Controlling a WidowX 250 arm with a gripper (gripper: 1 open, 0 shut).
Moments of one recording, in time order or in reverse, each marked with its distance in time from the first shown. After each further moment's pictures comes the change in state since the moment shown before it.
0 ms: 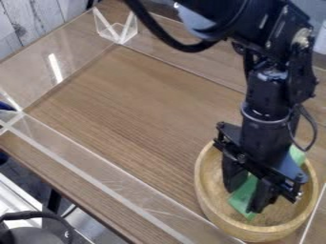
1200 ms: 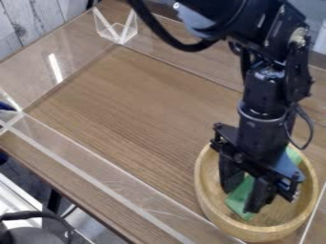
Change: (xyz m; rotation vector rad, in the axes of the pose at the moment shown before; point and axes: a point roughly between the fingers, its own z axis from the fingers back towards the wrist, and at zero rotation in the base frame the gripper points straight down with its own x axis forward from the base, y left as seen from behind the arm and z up) arm -0.002 0.006 0.000 -0.014 0.021 0.031
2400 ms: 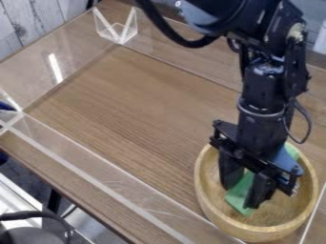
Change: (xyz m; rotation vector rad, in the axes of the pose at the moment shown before) arm 0.007 0.004 0.002 -0.013 0.001 0.016
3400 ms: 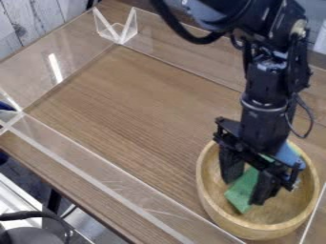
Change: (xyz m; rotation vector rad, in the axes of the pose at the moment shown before) arm 0.005 0.003 0.000 -0.007 0.020 0.011
